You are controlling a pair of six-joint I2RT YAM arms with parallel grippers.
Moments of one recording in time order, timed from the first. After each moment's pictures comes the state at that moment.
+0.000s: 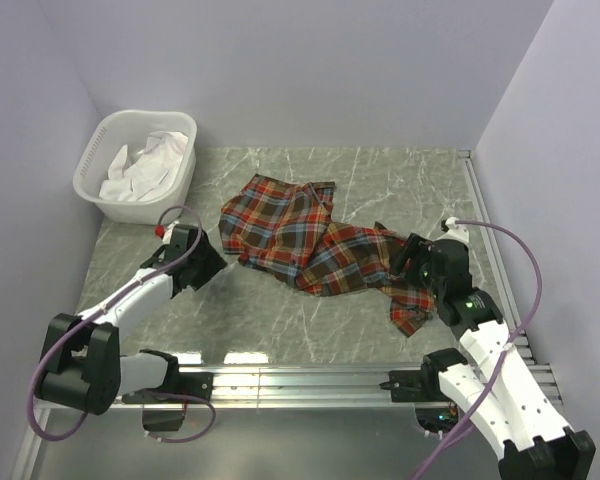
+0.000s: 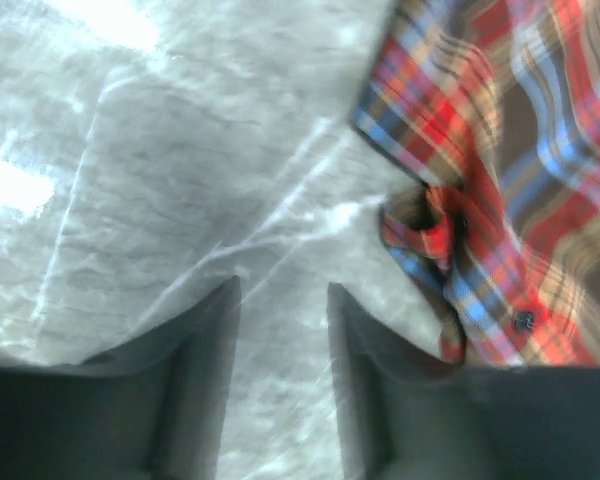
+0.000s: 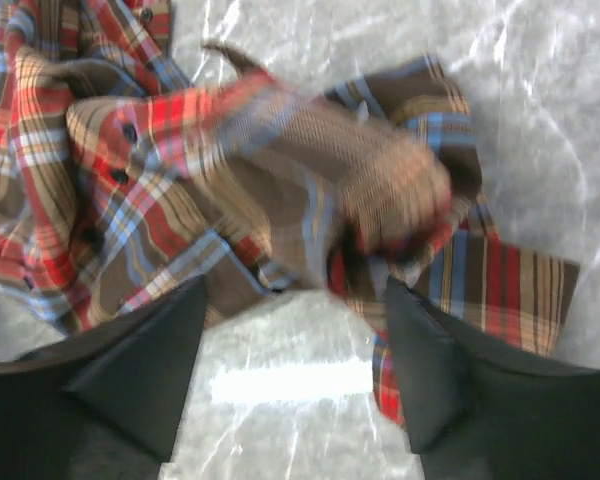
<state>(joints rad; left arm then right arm) -0.25 1.24 0.59 -0.27 -0.11 -0.92 0.24 0.70 0.58 -0.46 0.13 0.56</state>
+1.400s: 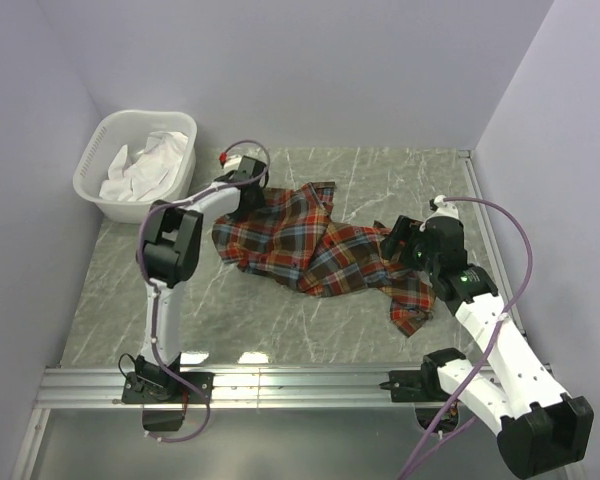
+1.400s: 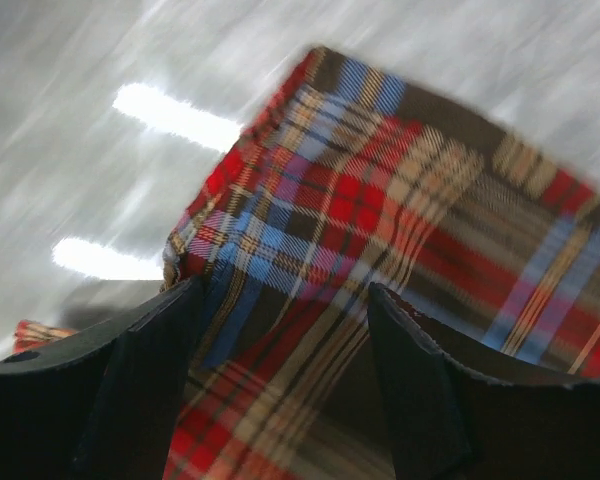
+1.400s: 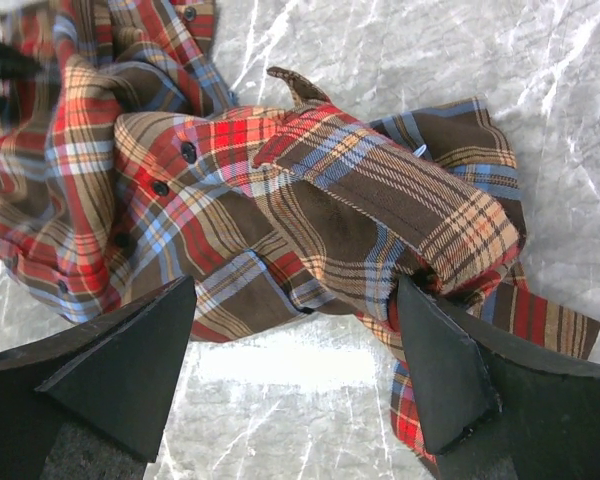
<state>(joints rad) -0.37 2.22 1.68 -0.43 -0.42 -0.67 0.24 0.87 0.73 -0.45 0.06 0.48</state>
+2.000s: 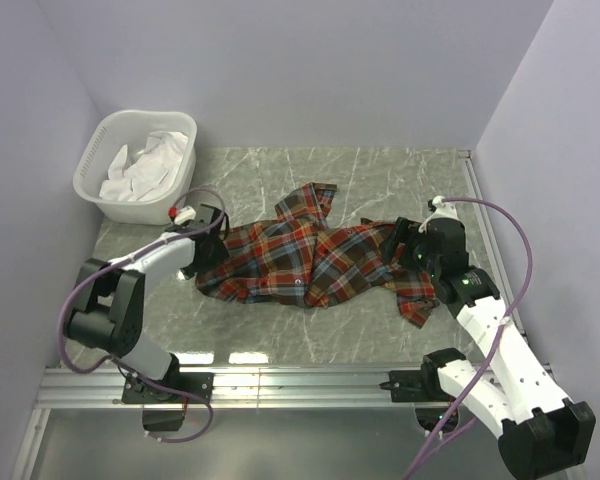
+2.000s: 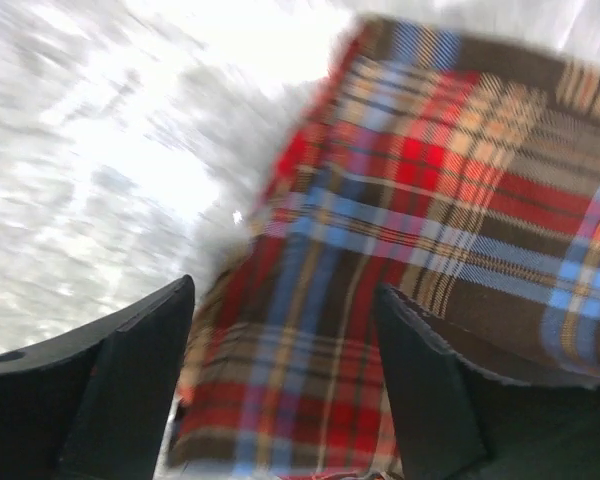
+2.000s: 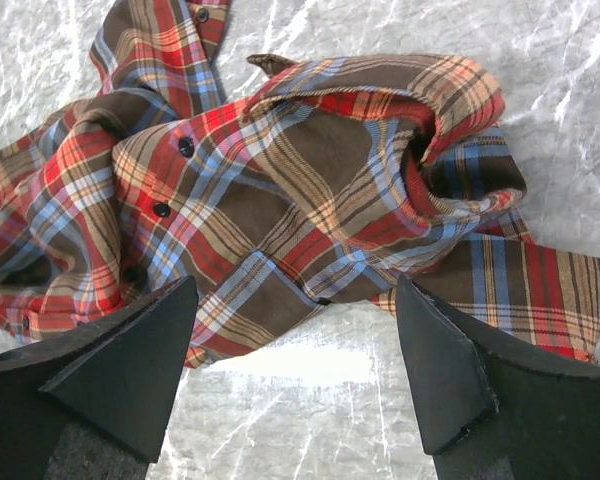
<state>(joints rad) -0.32 1.56 0.88 -0.50 -0.42 -0.83 0.25 0.85 0.73 -0.46 0.03 0.46</state>
